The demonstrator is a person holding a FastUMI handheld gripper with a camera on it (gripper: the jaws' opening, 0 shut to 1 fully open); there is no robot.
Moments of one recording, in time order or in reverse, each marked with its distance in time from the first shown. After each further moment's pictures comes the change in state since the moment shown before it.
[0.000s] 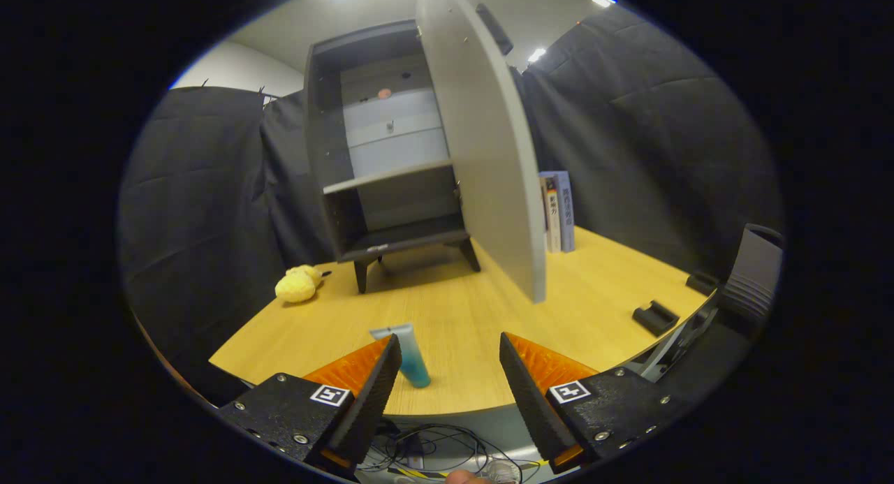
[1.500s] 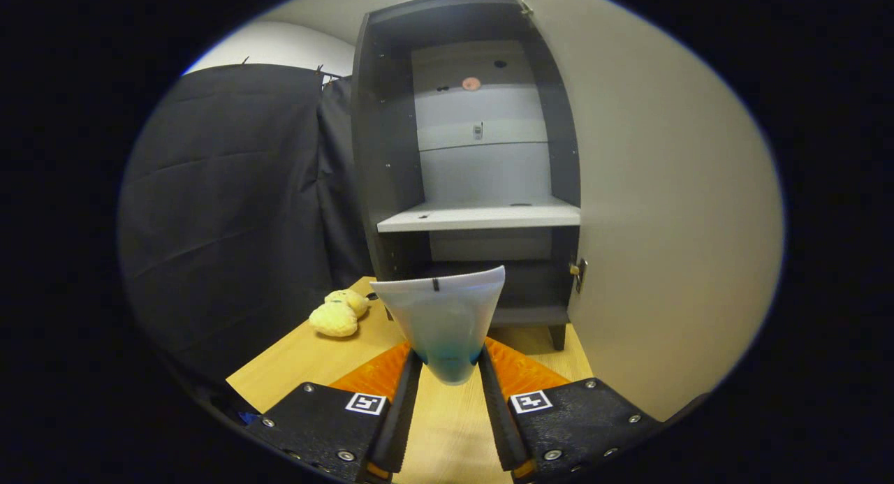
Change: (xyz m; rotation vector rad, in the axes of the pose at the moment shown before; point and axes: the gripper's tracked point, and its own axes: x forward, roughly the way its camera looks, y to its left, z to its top) arm 0.131 0.115 0.219 -0.192 -0.019 0.231
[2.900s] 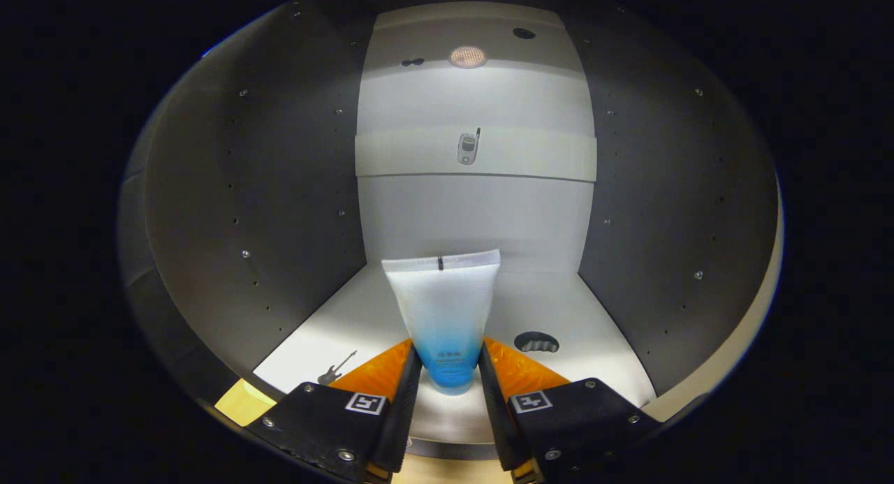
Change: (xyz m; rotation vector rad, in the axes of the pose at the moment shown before) arm 0.243 -0.055 0.150 -0.059 0.035 -0.106
